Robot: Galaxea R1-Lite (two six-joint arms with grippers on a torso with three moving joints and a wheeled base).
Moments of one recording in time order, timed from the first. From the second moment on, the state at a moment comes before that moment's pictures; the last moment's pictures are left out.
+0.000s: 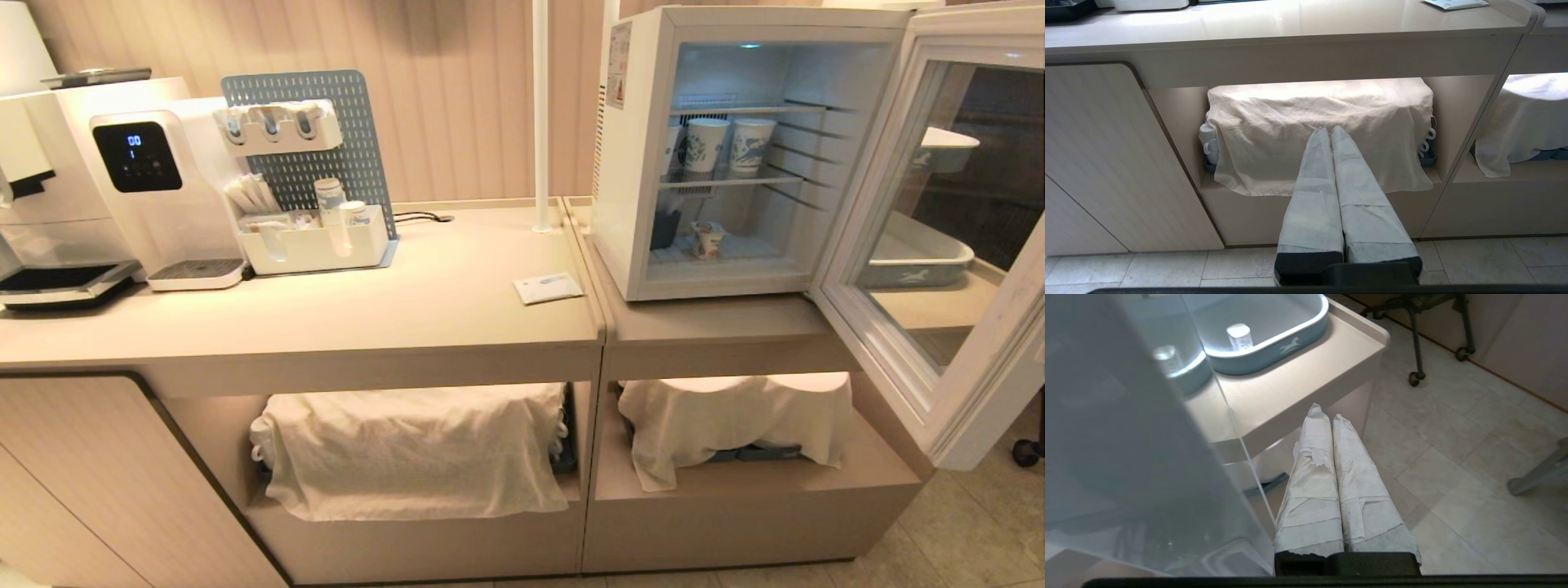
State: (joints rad) left arm 0.00 0.00 0.00 0.00 0.00 0.01; right arm -0.30 1.35 -1.19 0.08 -0.35 0.09
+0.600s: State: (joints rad) left arm 0.00 0.00 0.00 0.00 0.00 0.01; right arm -0.20 1.35 -1.19 0.06 -0.34 0.30
